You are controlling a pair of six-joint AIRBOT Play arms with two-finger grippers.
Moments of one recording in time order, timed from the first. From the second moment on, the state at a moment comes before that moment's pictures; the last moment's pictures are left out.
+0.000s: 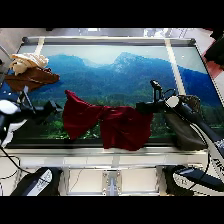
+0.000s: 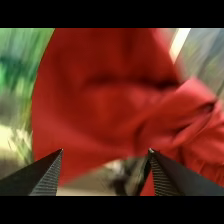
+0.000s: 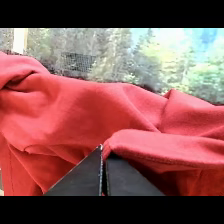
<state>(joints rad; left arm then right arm) 0.25 -0.90 0.65 1.01 -1.10 -1.68 0.19 -1.24 0.84 -0.91 0.77 1.32</state>
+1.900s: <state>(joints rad) 0.71 -0.67 0.87 0.25 -1.15 -1.20 0.19 -0.48 0.99 -1.05 0.89 1.47</state>
